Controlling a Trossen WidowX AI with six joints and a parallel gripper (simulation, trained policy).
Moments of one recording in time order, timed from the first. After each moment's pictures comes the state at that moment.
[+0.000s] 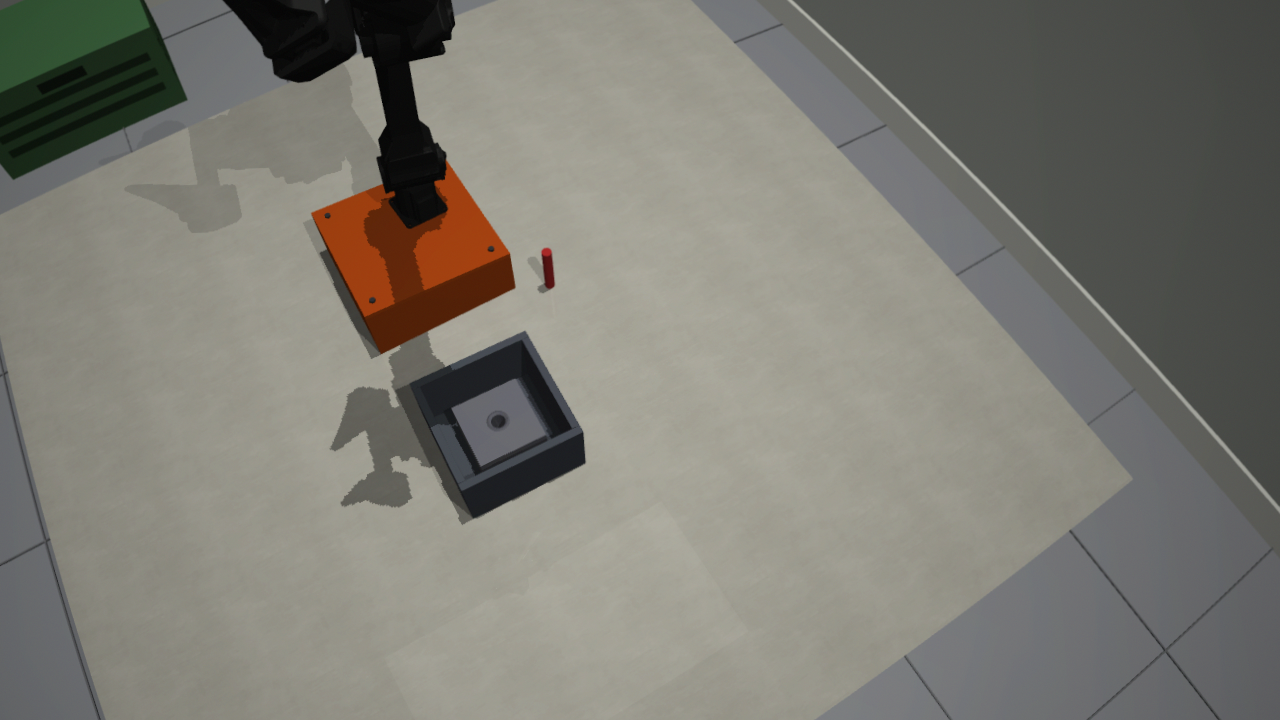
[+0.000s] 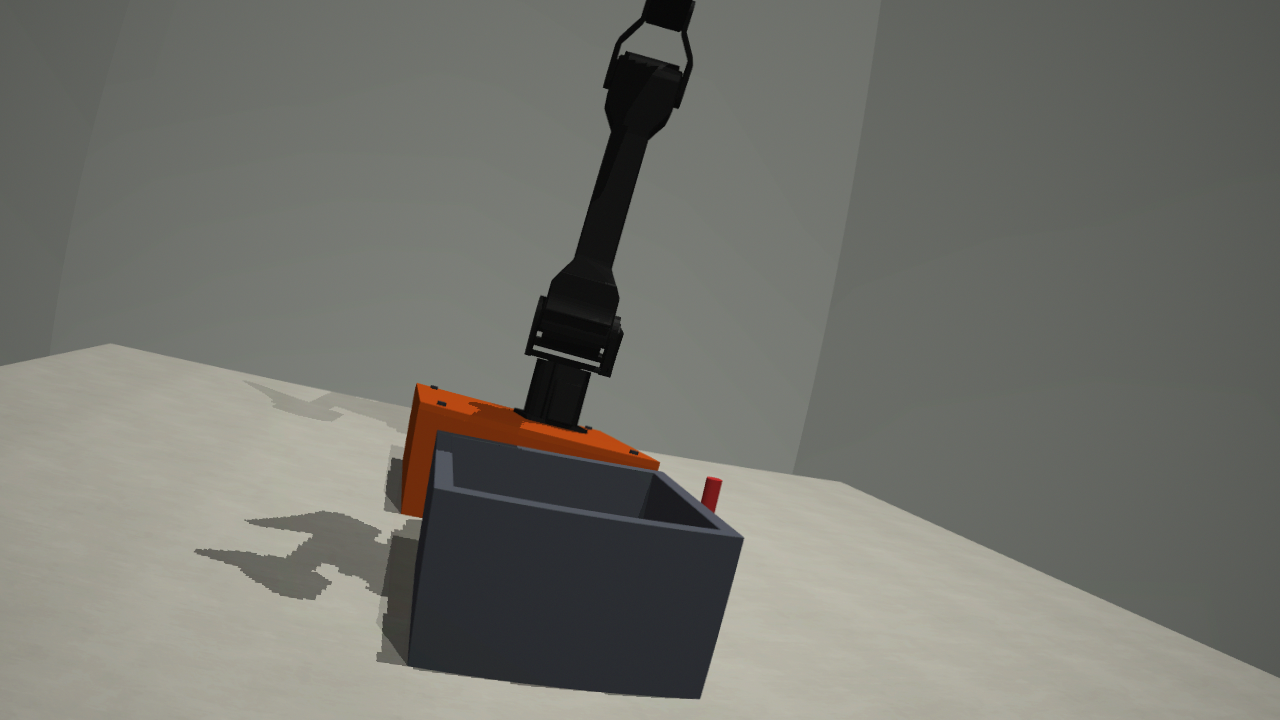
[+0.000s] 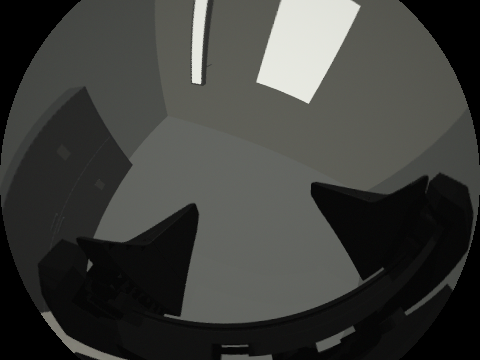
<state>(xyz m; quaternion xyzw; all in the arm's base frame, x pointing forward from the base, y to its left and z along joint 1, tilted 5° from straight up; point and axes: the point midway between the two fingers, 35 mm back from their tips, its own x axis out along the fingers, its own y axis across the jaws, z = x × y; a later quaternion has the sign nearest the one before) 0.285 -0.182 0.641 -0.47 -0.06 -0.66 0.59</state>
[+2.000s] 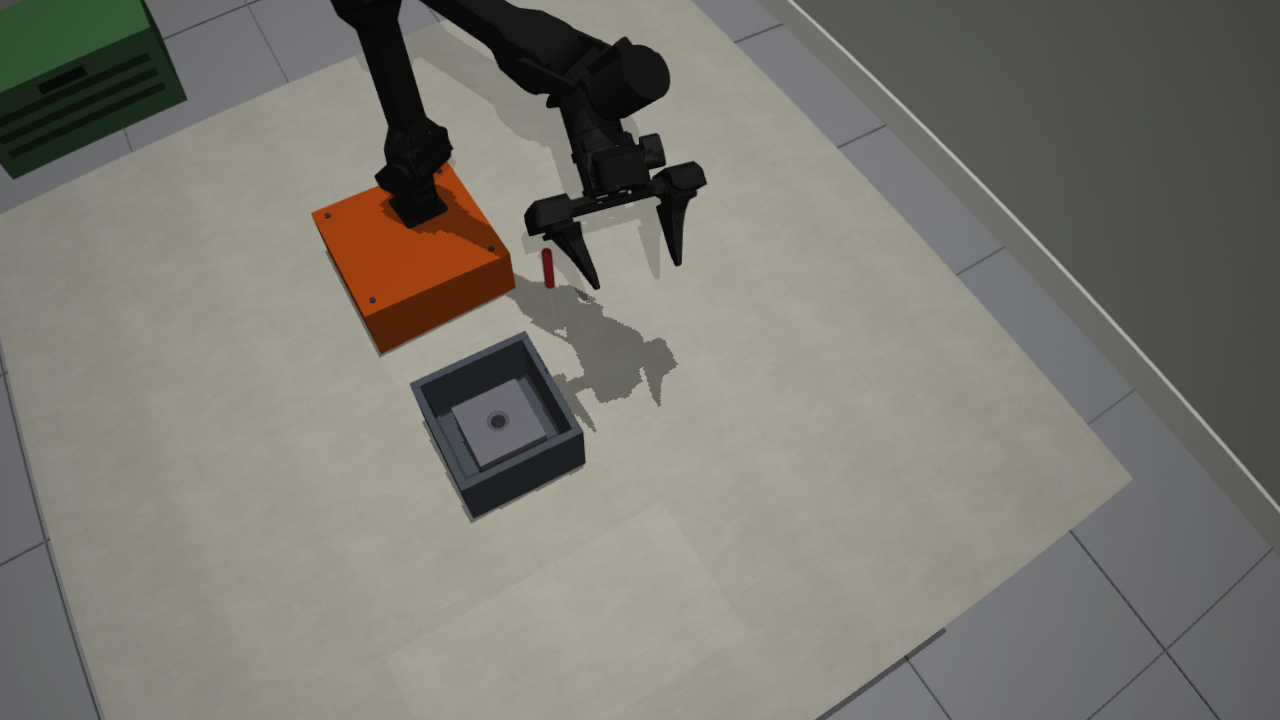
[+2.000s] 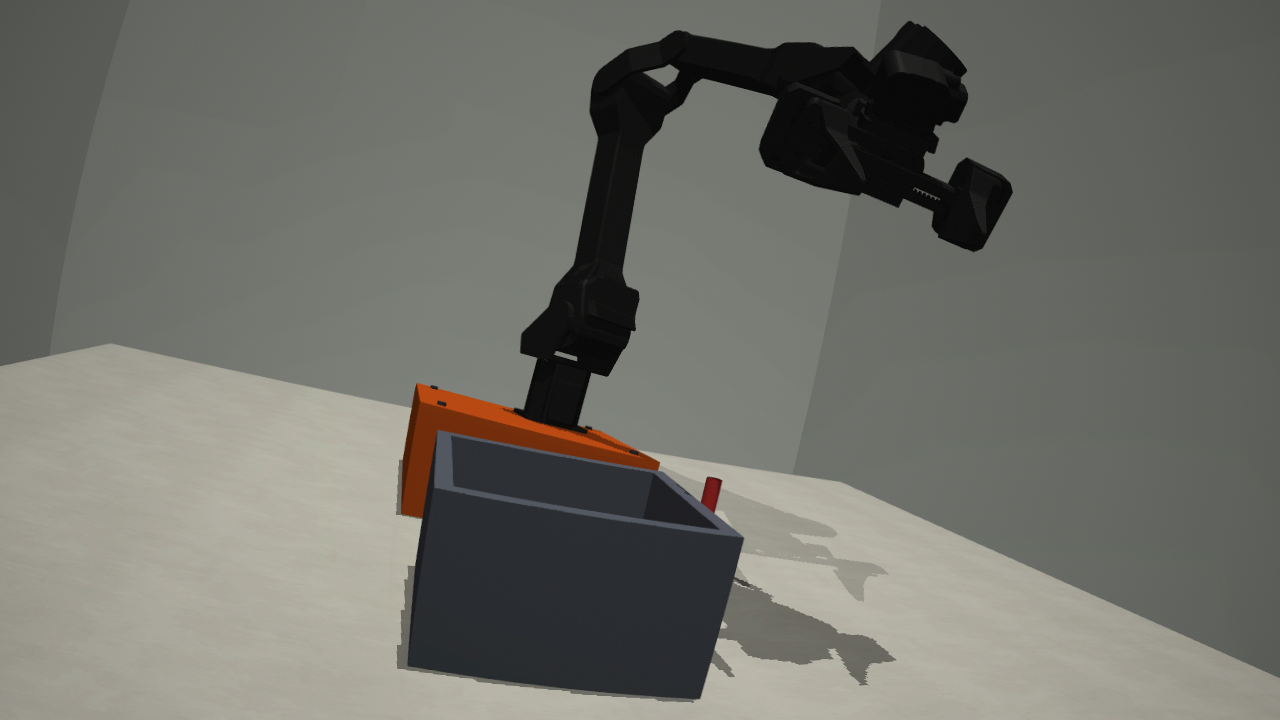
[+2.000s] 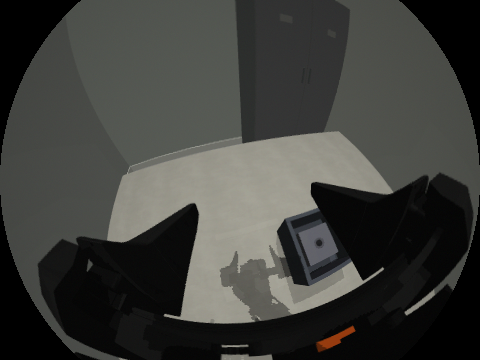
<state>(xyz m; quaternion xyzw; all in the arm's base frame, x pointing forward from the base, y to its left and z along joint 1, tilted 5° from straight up) 0.382 0.081 0.235 0.03 0.29 -0.11 0.95</state>
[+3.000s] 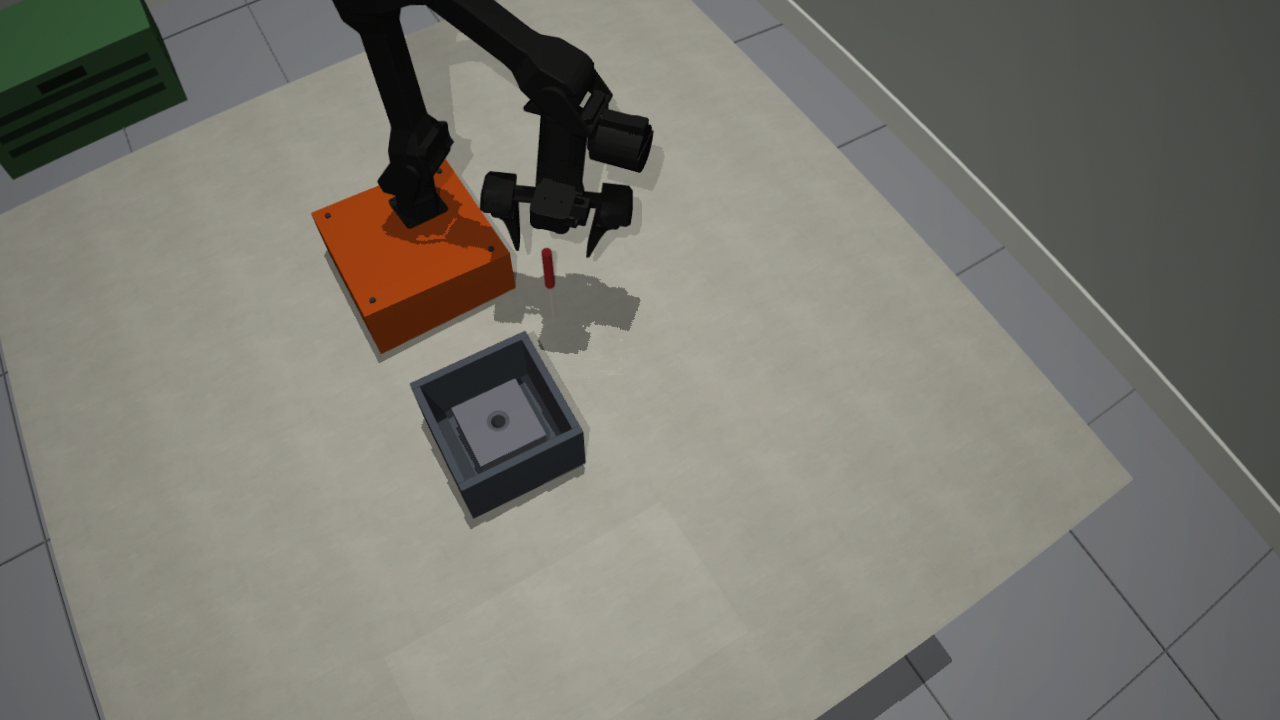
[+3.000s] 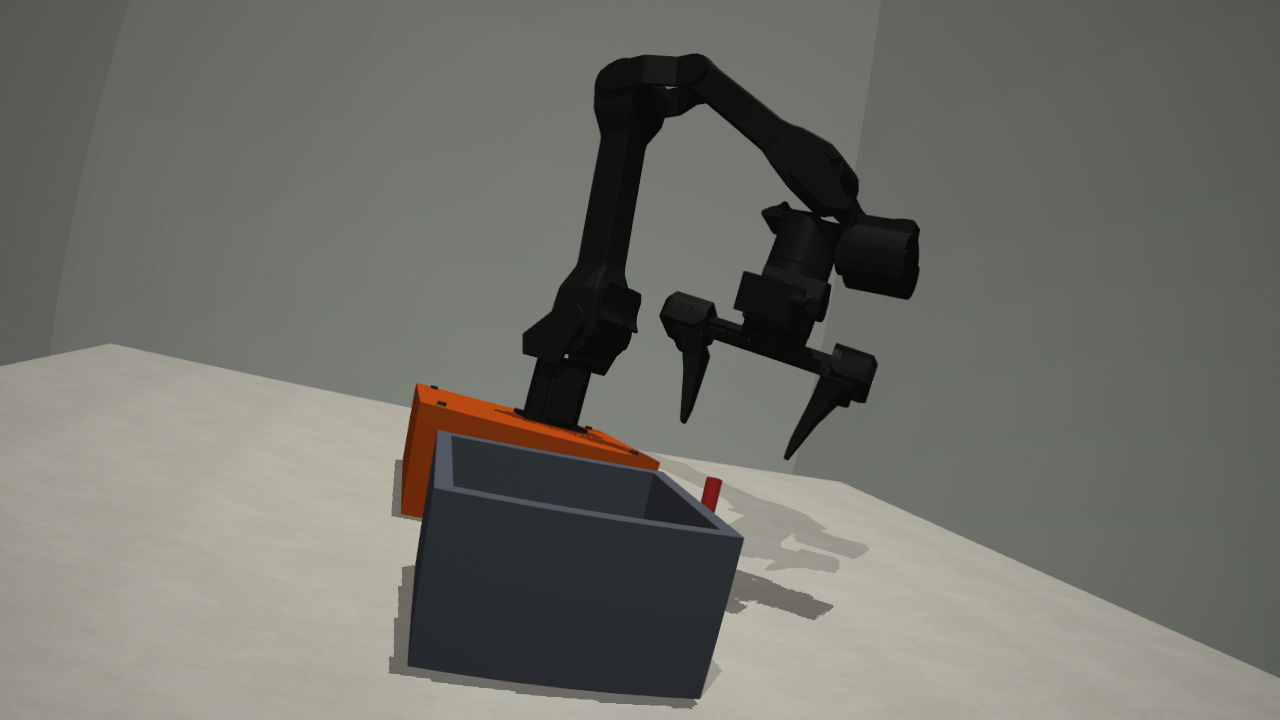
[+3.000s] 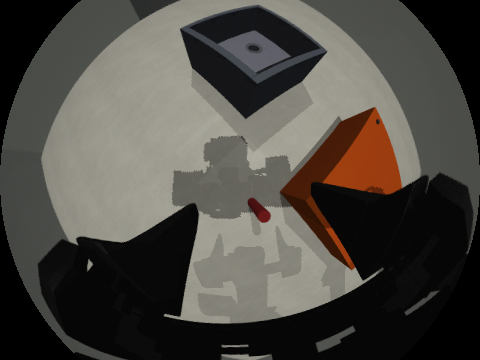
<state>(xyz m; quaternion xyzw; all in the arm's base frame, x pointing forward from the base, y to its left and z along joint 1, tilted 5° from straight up) 0.205 0.103 0.074 0.18 0.59 -0.27 0.74</state>
